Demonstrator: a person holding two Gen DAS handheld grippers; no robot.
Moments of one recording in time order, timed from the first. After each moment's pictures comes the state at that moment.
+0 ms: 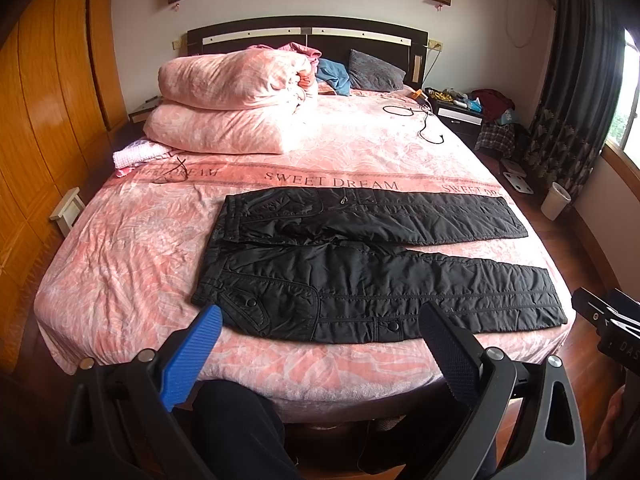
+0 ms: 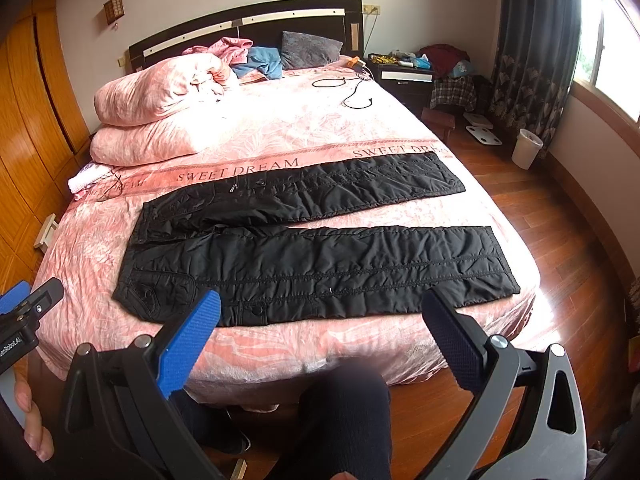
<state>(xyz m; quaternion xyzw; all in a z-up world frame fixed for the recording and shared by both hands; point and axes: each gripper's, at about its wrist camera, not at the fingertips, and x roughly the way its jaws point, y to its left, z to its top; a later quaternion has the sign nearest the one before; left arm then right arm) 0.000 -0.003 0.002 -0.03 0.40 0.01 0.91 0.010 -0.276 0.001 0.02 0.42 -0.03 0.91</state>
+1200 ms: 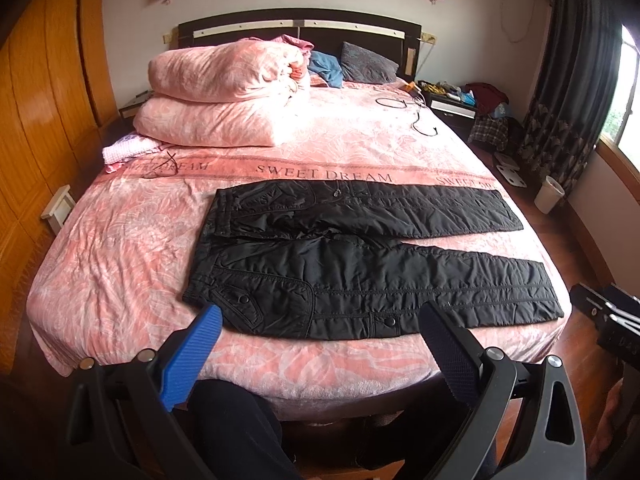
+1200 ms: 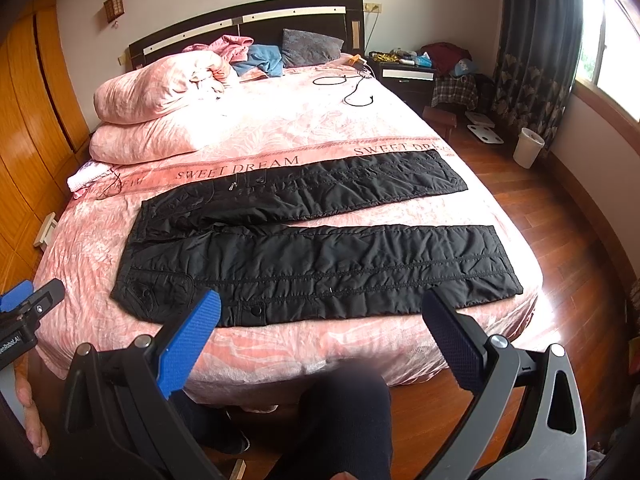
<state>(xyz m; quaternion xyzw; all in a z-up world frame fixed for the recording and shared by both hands) 0.013 0.016 -0.016 -0.03 0.42 -0.01 0.91 0.012 -0.276 -0.003 0.02 0.42 -0.03 0.91</state>
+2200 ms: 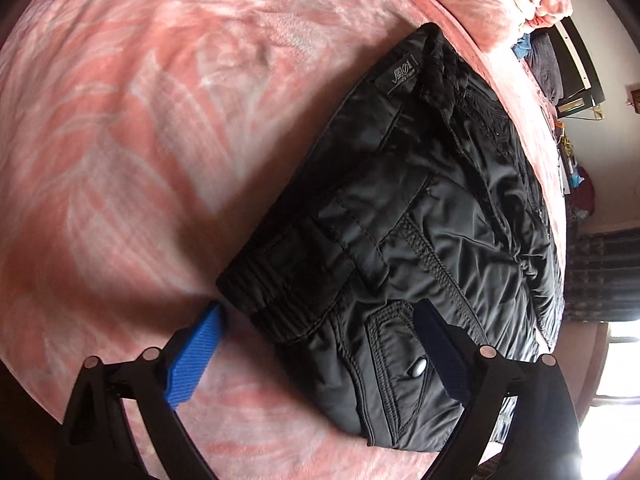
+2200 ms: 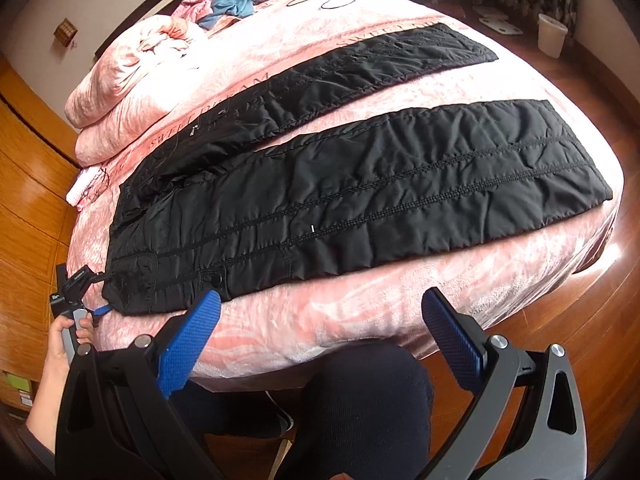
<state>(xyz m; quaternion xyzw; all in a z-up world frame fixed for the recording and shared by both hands) 0.181 0.270 -0.327 -0.36 0.58 0.08 0.73 0.080 -0.370 -0.186 0.18 0.53 0.01 0.83</state>
